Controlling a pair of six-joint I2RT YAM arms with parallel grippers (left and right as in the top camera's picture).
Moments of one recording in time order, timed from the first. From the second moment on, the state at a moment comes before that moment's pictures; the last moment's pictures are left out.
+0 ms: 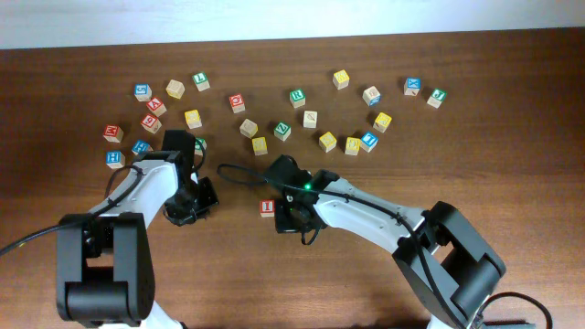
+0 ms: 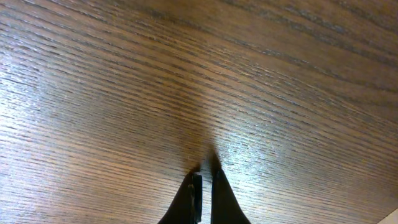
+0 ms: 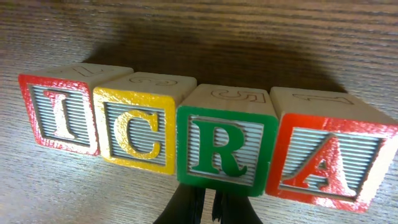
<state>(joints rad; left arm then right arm) -0.04 1.81 1.03 -0.82 0.09 -0.43 0.77 1.90 1.18 -0.64 -0.12 0.73</state>
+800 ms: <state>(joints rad) -0.11 1.80 1.03 -0.82 0.09 -0.43 0.77 1.88 1.24 -0.82 -0.21 0.70</state>
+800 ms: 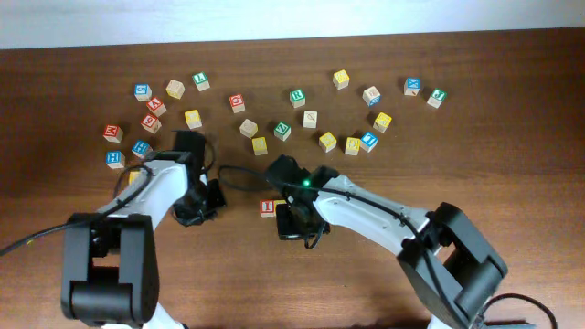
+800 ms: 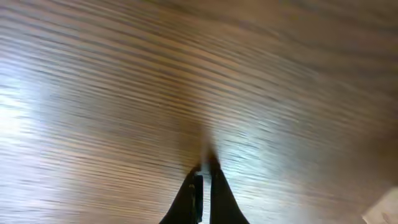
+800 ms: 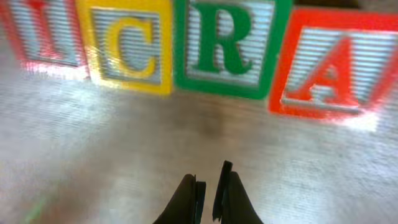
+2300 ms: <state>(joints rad) -0.36 1.81 1.03 -0.67 0.15 -0.45 0.55 1.85 1.11 -0.59 -0.21 0.63</state>
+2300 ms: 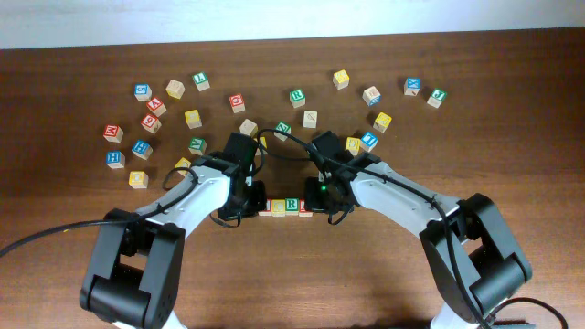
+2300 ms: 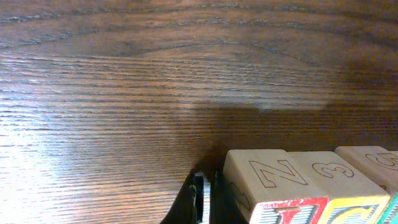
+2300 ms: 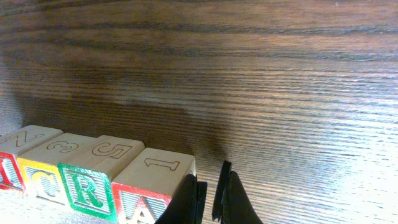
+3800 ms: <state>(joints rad) 0.02 1.81 1.04 -0.85 0.09 -0.44 0.66 2.01 1.36 -0.60 -0.14 0.68</state>
